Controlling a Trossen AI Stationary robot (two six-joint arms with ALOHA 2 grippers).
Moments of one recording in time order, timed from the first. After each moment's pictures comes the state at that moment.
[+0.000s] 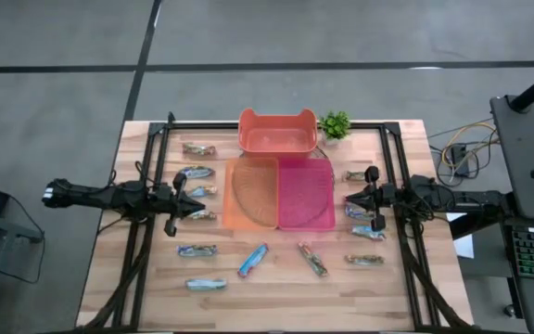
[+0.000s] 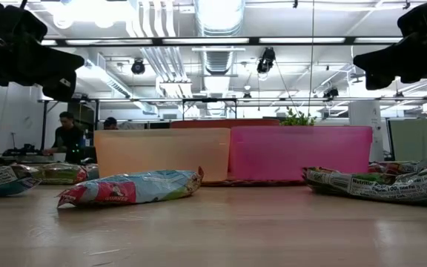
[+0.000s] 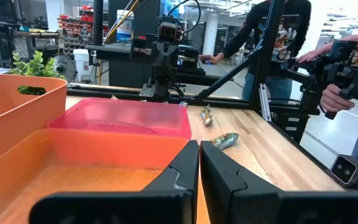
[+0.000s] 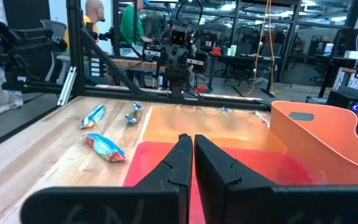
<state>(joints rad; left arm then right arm) -0.14 0.08 0.01 0.03 -0.07 -0.11 -0.02 0.00 0.01 0.01 -0.05 -0.05</state>
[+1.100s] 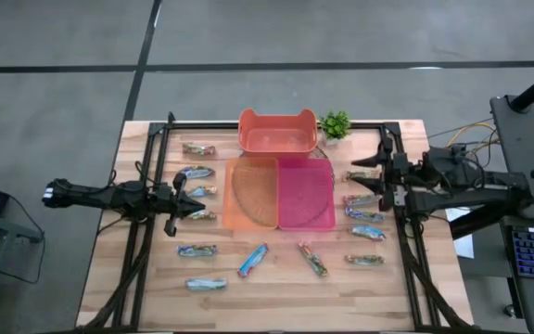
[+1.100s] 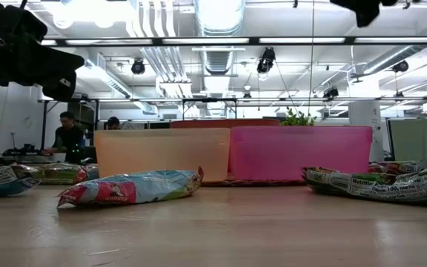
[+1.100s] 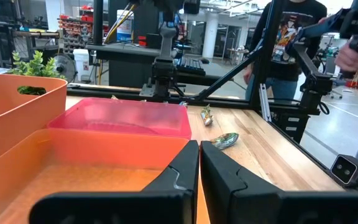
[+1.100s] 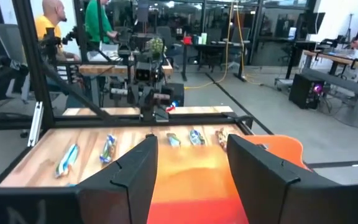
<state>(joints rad) -0.14 0.08 0.01 0.03 -0.07 -0.11 -0.02 0.49 0.65 -0.21 0.09 0.00</state>
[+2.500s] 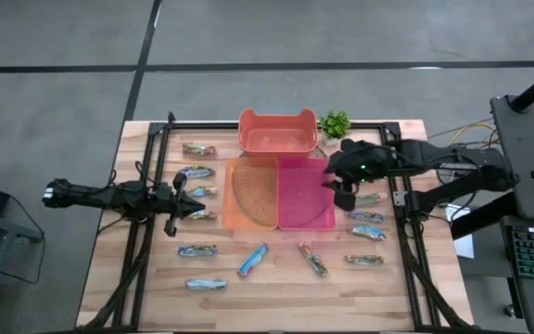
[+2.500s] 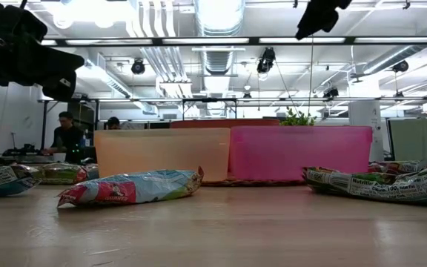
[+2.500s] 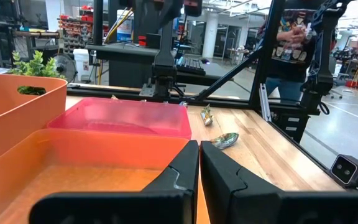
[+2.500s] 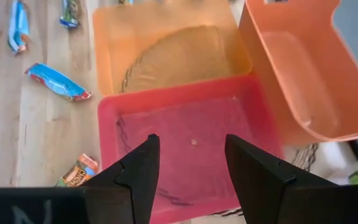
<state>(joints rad) -0.14 0.08 0.01 0.03 -0.07 -0.11 -0.02 1.20 1.24 -0.89 0.13 0.16</state>
